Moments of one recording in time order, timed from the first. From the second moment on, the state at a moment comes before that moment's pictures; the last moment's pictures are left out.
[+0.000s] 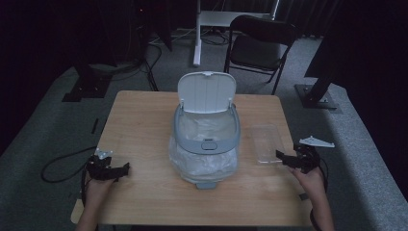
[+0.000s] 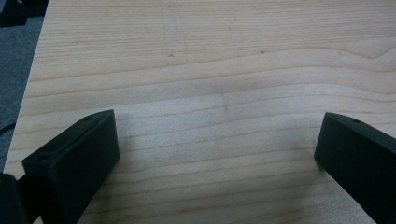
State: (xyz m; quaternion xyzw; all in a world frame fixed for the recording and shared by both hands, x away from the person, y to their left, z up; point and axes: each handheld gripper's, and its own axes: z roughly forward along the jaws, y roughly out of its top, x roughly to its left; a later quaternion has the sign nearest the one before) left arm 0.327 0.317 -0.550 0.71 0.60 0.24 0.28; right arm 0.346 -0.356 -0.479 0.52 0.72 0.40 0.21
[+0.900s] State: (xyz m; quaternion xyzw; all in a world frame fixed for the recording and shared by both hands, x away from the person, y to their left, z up) left arm 0.327 0.317 -0.550 0.71 0.60 0.24 0.28; right arm 0.442 -0.353 -0.486 0.57 0.72 0.37 0.15
